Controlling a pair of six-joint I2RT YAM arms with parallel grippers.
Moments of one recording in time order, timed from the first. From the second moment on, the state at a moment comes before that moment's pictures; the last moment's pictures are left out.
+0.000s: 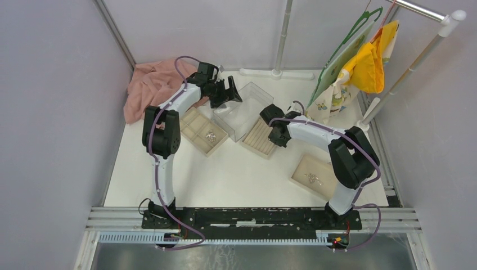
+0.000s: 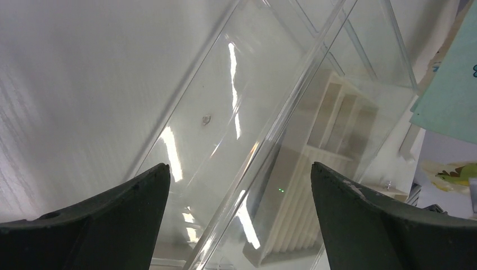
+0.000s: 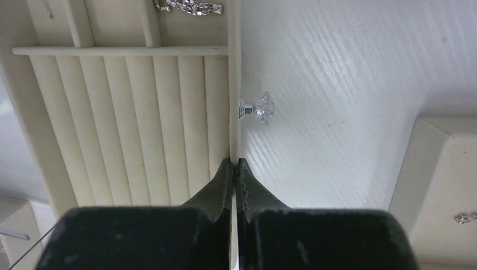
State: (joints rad) left arm -0.28 2.17 1.77 -0.51 0.46 -0.46; right arm 0.63 1.75 1.17 -0.69 0.40 1.18
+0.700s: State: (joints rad) left arm -0.29 2.17 1.77 -0.53 0.47 -0.46; right arm 0.63 1.89 1.31 -0.71 0.40 1.20
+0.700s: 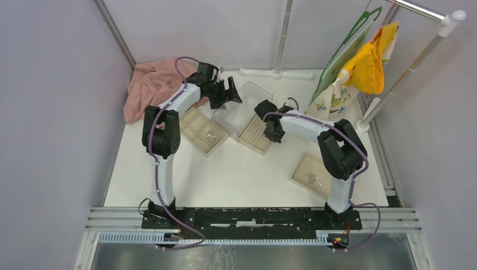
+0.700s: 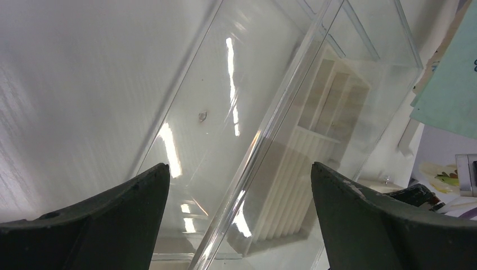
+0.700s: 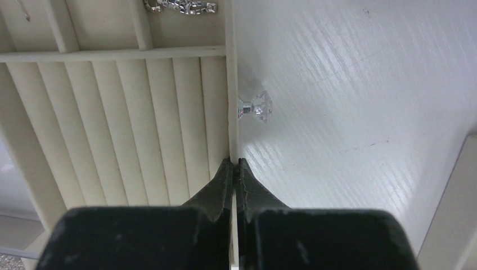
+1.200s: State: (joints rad) left arm -0.34 2.17 1.77 -0.53 0.47 -0.46; right arm 0.64 1.96 1.42 -0.71 0.41 1.20
